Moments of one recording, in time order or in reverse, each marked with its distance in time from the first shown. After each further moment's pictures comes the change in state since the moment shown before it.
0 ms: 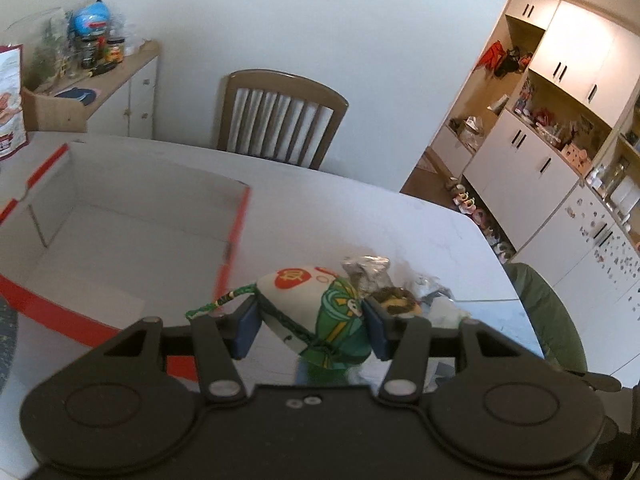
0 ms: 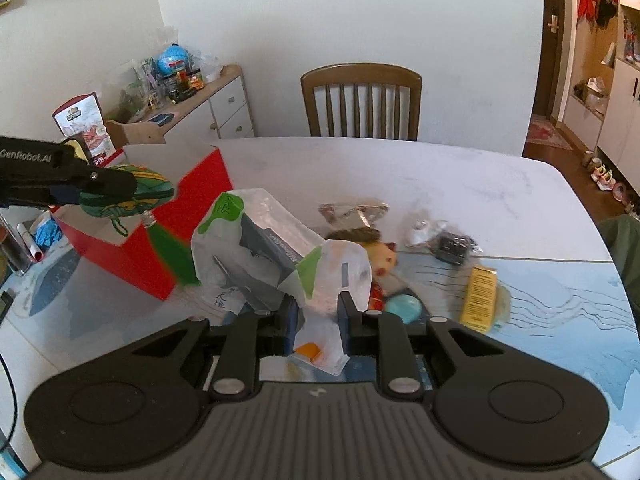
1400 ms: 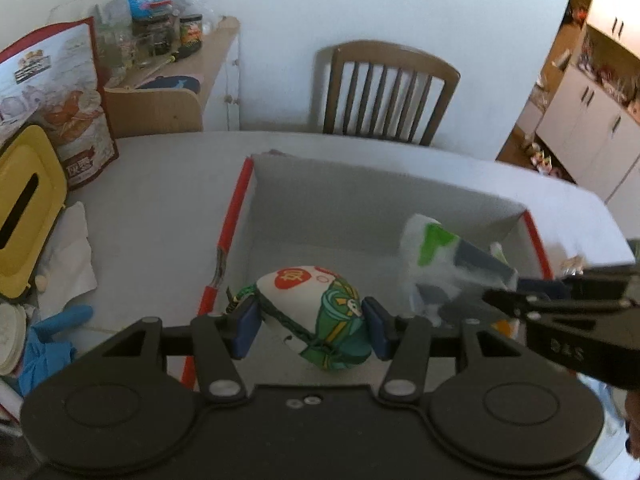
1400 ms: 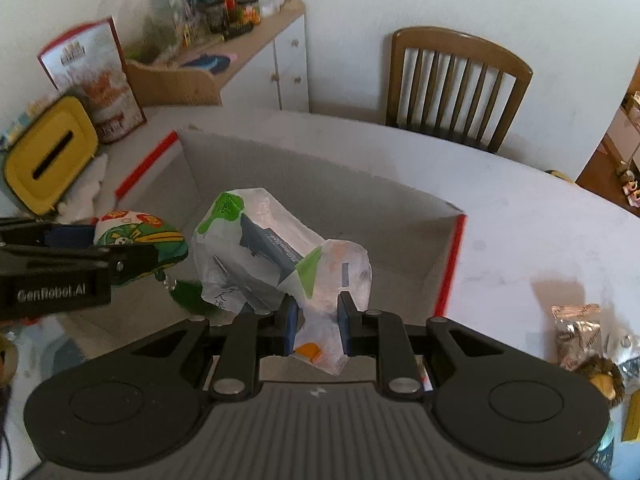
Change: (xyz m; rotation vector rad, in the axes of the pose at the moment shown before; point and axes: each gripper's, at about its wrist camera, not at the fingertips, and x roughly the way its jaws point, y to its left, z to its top) left arm 0.069 0.223 0.068 0.107 0.125 0.193; right arm 0.222 0.256 0.132 -0.114 0.203 -0.041
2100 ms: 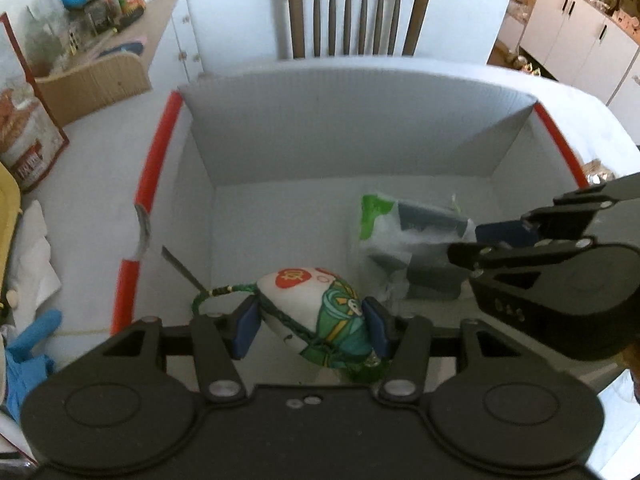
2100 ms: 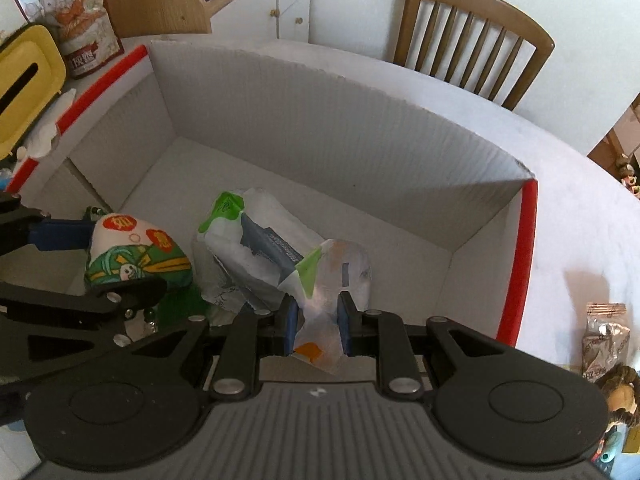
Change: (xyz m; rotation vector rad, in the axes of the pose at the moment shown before) left arm 0.050 -0.023 -0.017 0.173 0.195 0.012; right arm 0.067 0.013 -0.006 -0.051 0.150 -0.043
